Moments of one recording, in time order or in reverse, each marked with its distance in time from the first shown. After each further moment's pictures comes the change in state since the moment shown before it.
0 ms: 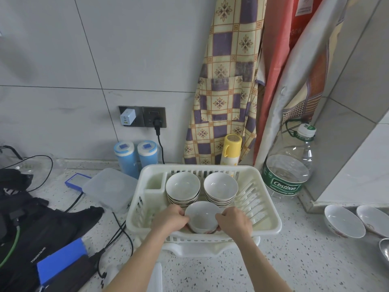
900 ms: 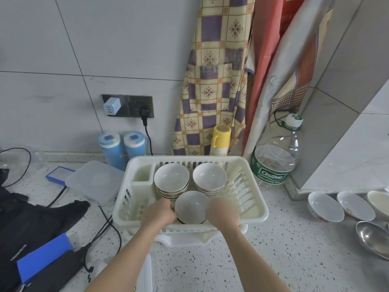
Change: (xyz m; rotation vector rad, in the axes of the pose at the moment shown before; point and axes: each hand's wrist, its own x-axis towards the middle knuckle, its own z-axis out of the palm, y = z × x) left_hand 0.004 -0.003 0.011 0.234 0.079 0.037; right_hand 0.007 0.002 0.011 -0.170 -0.029 -0.021
